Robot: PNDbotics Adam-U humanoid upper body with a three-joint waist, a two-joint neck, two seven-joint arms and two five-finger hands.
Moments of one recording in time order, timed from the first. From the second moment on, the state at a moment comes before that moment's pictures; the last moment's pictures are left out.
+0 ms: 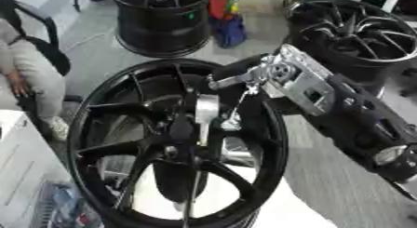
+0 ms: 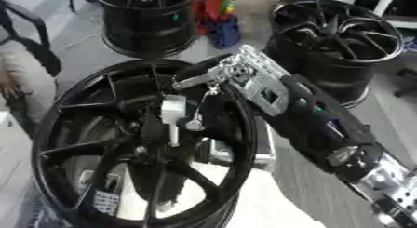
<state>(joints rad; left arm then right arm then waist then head) -0.13 0.18 0.28 -1.59 -0.12 0.03 0.18 -0.83 -0.42 0.52 -1.39 0.47 -0.21 0.86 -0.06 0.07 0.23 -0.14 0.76</state>
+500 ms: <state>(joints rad) -0.13 0.18 0.28 -1.59 -0.12 0.03 0.18 -0.84 -0.42 0.52 -1.40 0.48 -0.22 0.79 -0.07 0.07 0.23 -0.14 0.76</state>
